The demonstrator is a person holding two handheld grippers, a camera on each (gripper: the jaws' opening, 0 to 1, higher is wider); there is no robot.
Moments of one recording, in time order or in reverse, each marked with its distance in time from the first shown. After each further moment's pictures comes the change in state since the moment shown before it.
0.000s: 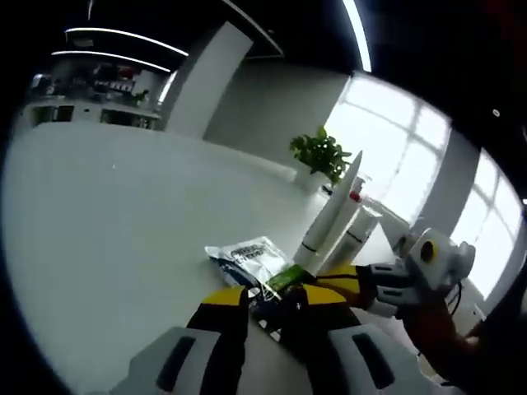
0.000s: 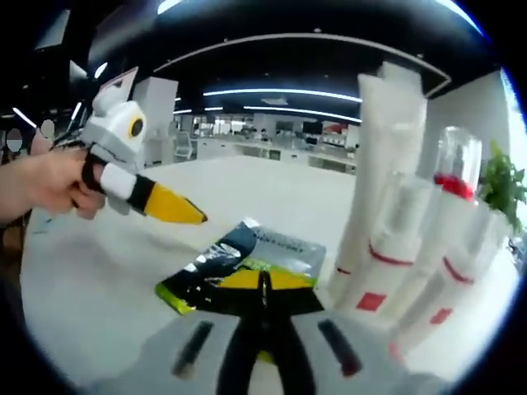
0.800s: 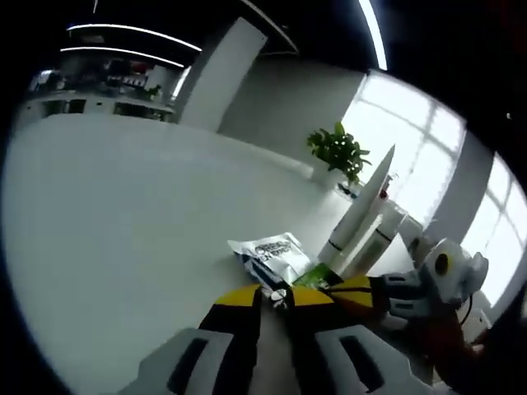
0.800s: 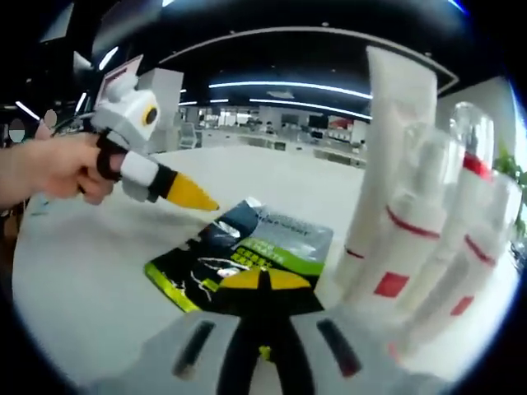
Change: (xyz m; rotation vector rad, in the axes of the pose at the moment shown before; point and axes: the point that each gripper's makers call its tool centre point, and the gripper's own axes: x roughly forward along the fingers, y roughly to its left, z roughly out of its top) left arm 0.016 0.026 -0.002 -0.021 0.014 0.072; right arm 0.013 0.002 -0.029 -0.030 0.060 0.036
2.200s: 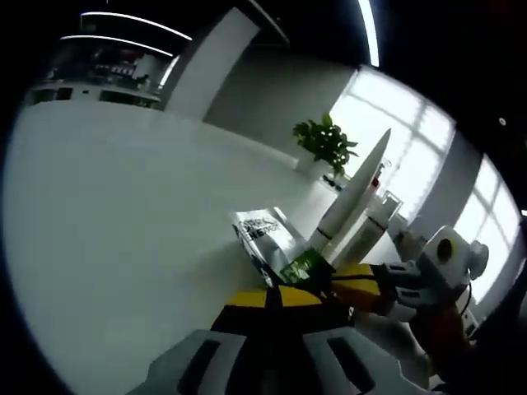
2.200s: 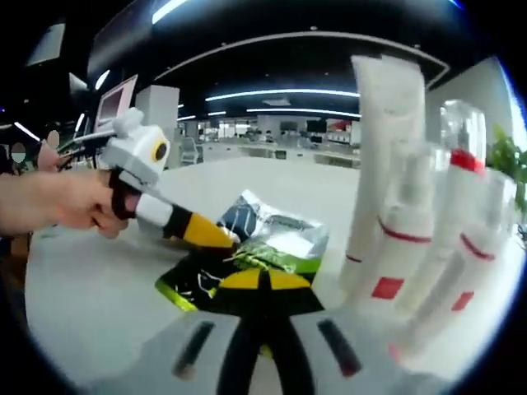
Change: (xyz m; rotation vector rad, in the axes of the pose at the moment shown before) left arm 0.021 -0.016 -0.020 -0.022 0.056 -0.090; right arm -0.004 0.007 0.009 0.075 -0.053 0.032
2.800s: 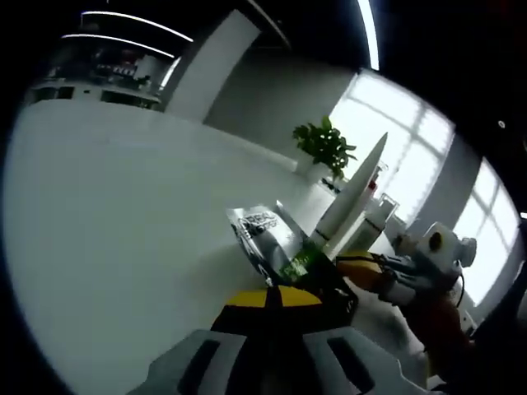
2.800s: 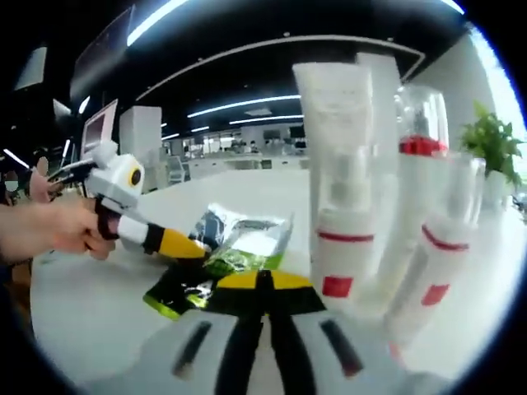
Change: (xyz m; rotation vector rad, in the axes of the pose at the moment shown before) left arm -0.007 0.001 0.002 -0.008 -0.015 -0.008; right arm -0.014 -0.025 0.012 0.109 -0.071 -0.052
